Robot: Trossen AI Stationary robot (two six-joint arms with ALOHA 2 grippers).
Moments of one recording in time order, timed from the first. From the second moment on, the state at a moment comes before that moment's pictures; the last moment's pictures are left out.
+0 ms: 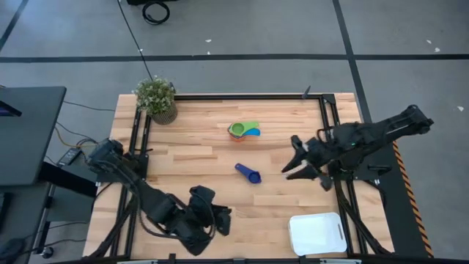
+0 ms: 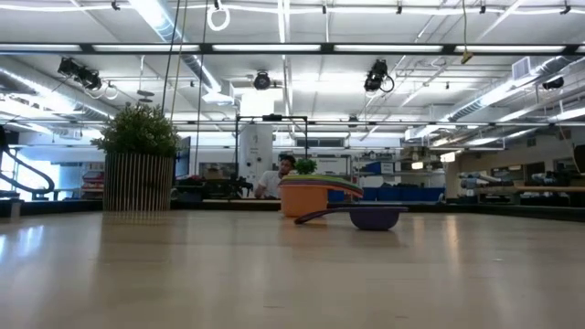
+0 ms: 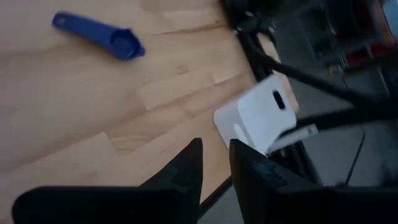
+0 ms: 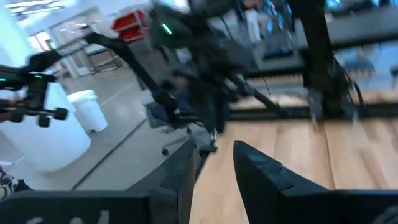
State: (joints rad) left arm -0.69 1.83 1.77 -0.86 -0.73 -1.72; right arm 0.34 0.89 0.92 -0.13 -0.13 0.25
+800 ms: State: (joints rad) left arm -0.38 2.05 1.77 -0.59 -0.54 -1.80; right arm 0.45 0.54 0.92 -0.29 -0.21 0.13
